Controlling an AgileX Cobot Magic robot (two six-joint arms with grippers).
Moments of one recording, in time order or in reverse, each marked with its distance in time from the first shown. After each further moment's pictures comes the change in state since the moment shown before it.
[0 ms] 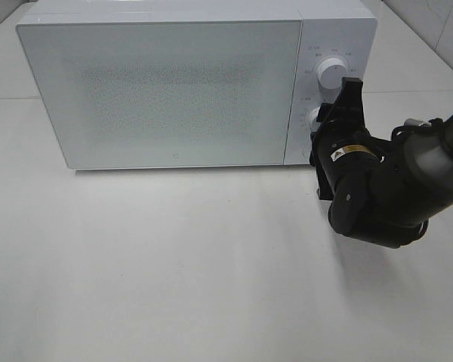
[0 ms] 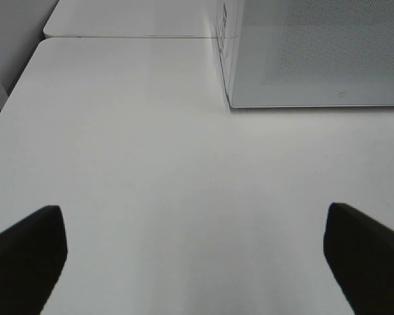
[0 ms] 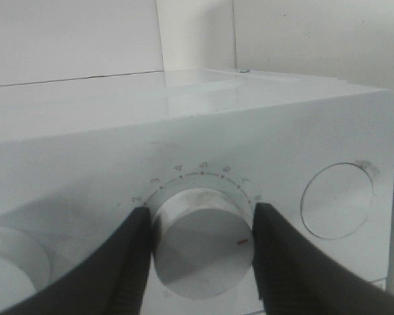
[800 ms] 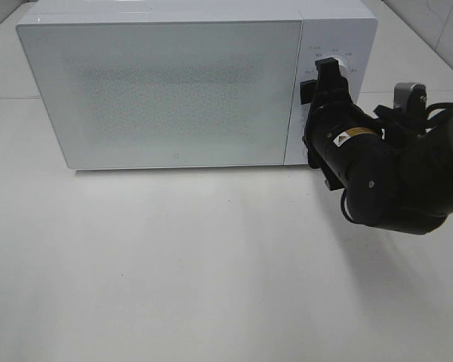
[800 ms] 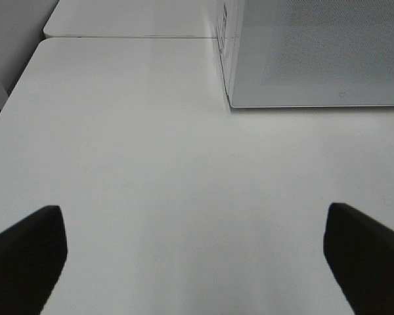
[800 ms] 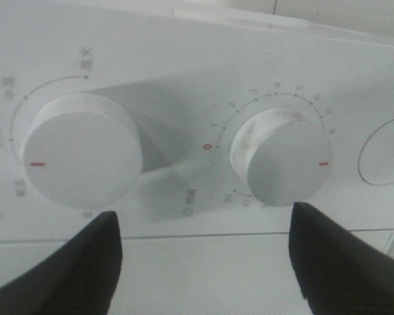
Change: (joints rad) left arm 0.000 0.000 0.000 0.000 0.000 0.000; right arm 0.011 -0.152 0.052 -0.108 0.133 -0.265
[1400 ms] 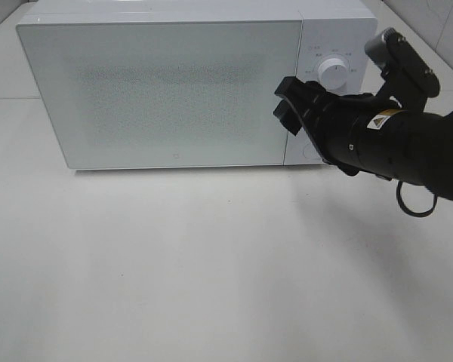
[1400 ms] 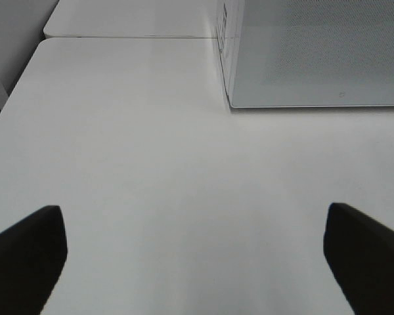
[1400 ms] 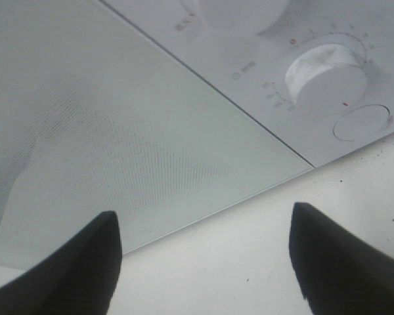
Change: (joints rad) left arm 0.000 0.000 0.000 0.000 0.000 0.000; right arm 0.000 -0.335 0.080 -0.072 0.512 -0.721
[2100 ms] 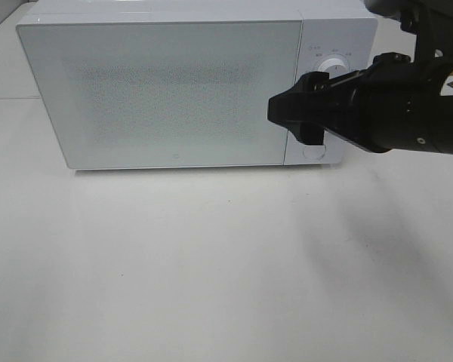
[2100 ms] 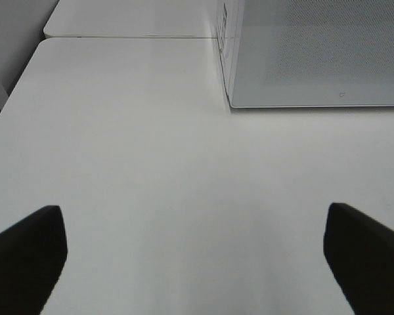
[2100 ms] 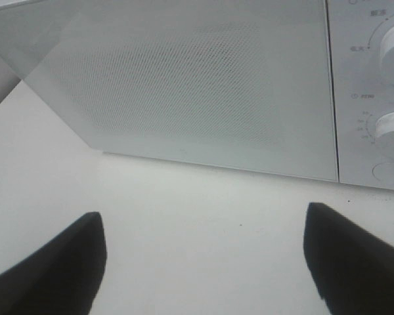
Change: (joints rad) left arm 0.000 0.000 0.000 0.000 0.000 0.000; right arm 0.000 -0.358 0.000 -0.189 0.429 -0.406
